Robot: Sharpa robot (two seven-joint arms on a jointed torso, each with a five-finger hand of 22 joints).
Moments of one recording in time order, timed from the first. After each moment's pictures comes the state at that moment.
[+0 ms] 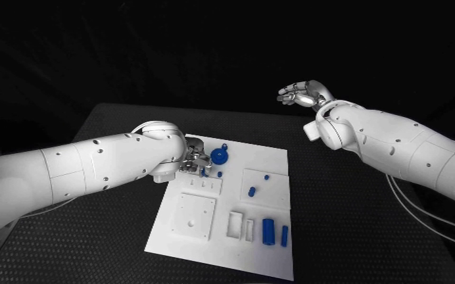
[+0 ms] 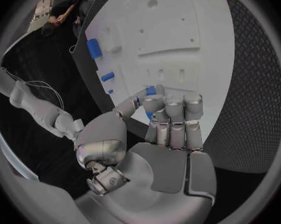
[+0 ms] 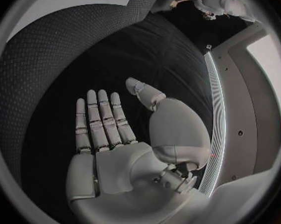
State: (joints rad) left arm 1.34 -0.59 -0.24 1.32 -1.08 0.16 -0.50; left_hand 0.69 0.08 0.81 -0.29 0.36 1.03 0.10 0.37 0.86 1.41 -0.09 0.98 0.88 1.14 -0.14 1.34 0.76 0.08 0.99 -0.16 1.16 1.31; right arm 1.22 -0.57 0.00 0.93 -0.56 -0.35 0.18; right_hand 1.04 -0.13 0.65 -0.24 0.23 0.78 0.12 0.31 0.42 0.92 0.15 0.19 0.11 0.78 0.16 0.29 0.46 0.12 0.39 0.21 0.43 0.94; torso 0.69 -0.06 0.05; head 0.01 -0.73
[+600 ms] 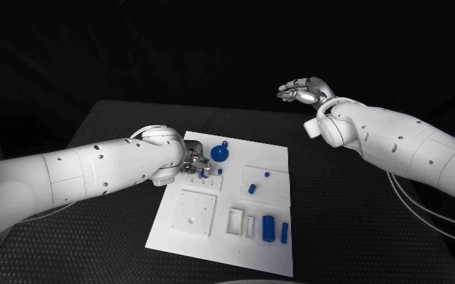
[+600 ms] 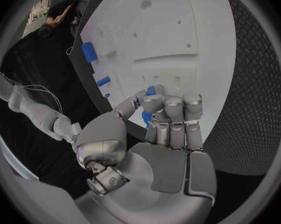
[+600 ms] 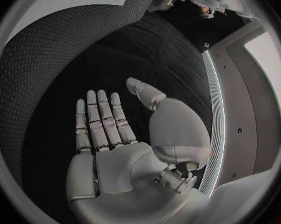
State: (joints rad) left arm 1.30 -0.61 -0.24 1.32 -1.12 0.12 -0.50; left_hand 0.68 0.08 0.81 -0.29 0.36 1.03 0.10 0.34 0.91 1.41 -0.09 0.98 0.89 1.15 -0.15 1.34 0.76 0.08 0.99 -0.15 1.17 1.31; right arm 1.22 -0.58 0.00 0.94 -0.54 -0.34 0.19; right_hand 1.04 -0.13 0.63 -0.24 0.24 0.77 0.13 0.31 0.42 0.95 0.16 0.15 0.08 0.78 0.17 0.29 0.45 0.12 0.38 0.21 0.42 0.96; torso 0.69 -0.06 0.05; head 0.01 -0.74
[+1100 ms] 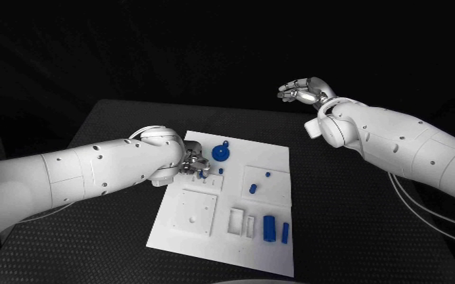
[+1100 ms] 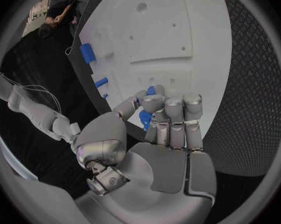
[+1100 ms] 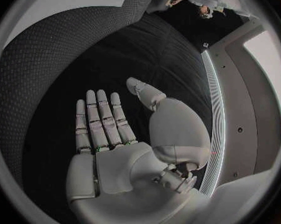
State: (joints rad) left arm 1.30 -0.62 -0.24 1.33 -1.12 0.13 -0.50; left_hand 0.68 0.08 0.81 -0.29 0.35 1.04 0.09 0.33 0.93 1.41 -0.09 0.97 0.88 1.15 -0.15 1.34 0.76 0.08 0.99 -0.15 1.17 1.31; right arm 1.22 -0.58 0.00 0.94 -0.54 -0.33 0.19; right_hand 1.04 -0.13 0.62 -0.24 0.25 0.78 0.15 0.31 0.42 0.96 0.16 0.13 0.07 0.78 0.17 0.28 0.44 0.12 0.37 0.21 0.42 0.97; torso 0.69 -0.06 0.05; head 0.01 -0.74
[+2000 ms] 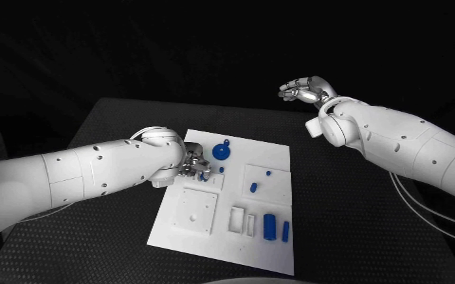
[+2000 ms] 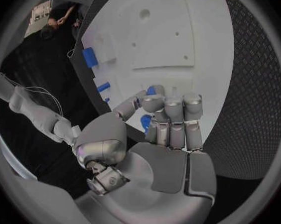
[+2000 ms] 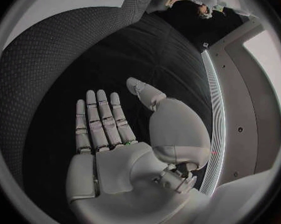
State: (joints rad) left arm 1.29 -0.63 -0.24 1.34 -1.12 0.14 -0.50; left_hand 0.67 0.09 0.82 -0.29 0.35 1.04 0.09 0.32 0.93 1.41 -0.09 0.97 0.88 1.15 -0.15 1.34 0.76 0.08 0.99 -0.15 1.17 1.31; right arm 1.22 -0.57 0.00 0.94 -0.54 -0.33 0.19; right_hand 1.04 -0.13 0.62 -0.24 0.25 0.78 0.16 0.31 0.42 0.97 0.17 0.12 0.07 0.78 0.17 0.28 0.44 0.12 0.37 0.21 0.42 0.98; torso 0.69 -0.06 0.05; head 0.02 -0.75
